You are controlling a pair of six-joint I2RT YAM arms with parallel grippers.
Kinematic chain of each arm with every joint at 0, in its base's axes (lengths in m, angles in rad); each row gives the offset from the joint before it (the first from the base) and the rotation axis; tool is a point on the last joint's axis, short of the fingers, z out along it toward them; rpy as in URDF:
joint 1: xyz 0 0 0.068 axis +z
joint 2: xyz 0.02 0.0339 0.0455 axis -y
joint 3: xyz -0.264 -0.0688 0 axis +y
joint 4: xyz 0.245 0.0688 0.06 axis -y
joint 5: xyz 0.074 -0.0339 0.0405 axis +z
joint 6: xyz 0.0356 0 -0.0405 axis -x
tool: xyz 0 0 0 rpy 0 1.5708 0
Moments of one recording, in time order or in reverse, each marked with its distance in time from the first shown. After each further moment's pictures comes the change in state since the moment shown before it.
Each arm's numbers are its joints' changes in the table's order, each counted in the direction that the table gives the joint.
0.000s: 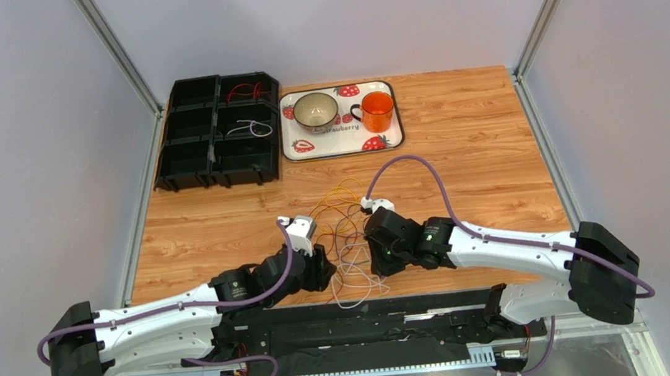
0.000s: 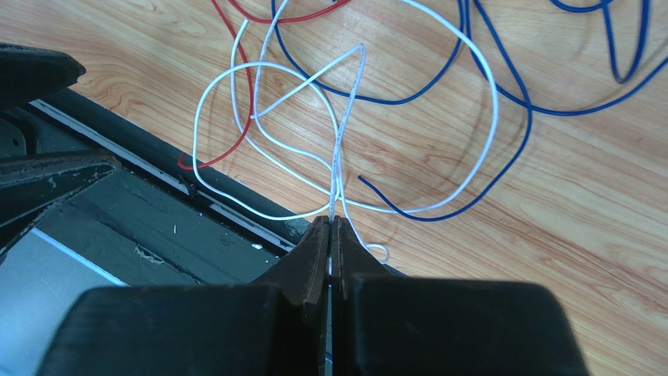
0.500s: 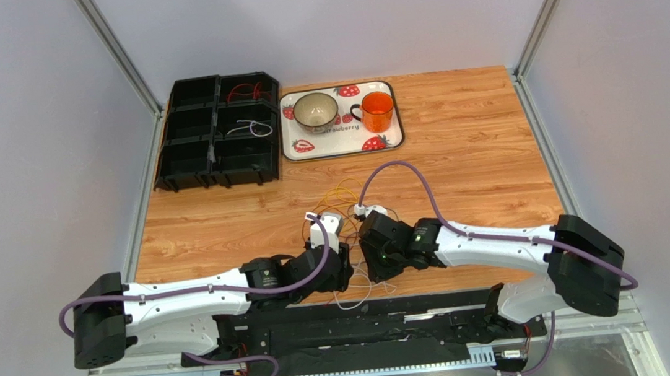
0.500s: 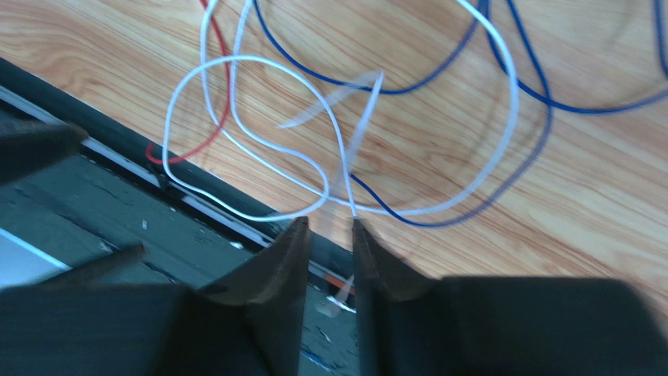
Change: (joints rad) left arm -0.115 -0.255 -0.231 -0.135 0.071 0.099; right arm 0.007 -0.095 -0.005 0.020 0.040 0.037
